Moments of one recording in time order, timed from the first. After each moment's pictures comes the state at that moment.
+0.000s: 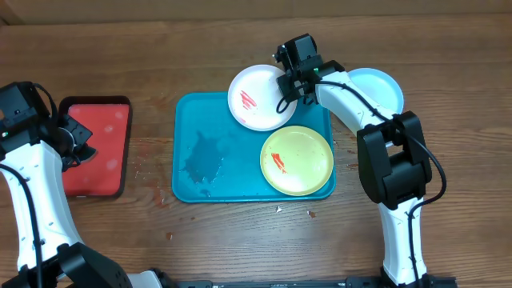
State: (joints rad) left arm 0.50 1.53 1.32 -0.94 -0.04 -0.45; right arm 0.38 2.29 1.77 -0.51 0.04 -0.08
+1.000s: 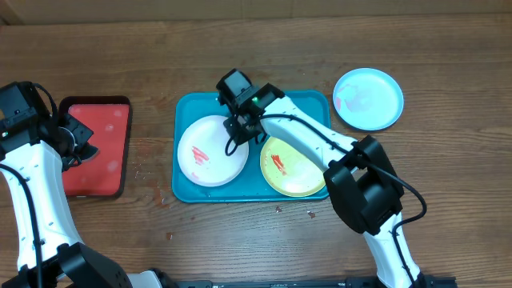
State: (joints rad) left arm 0.50 1.53 1.32 -0.94 -0.01 -0.45; right arm 0.71 2.25 1.83 -0.85 -0.02 0.16
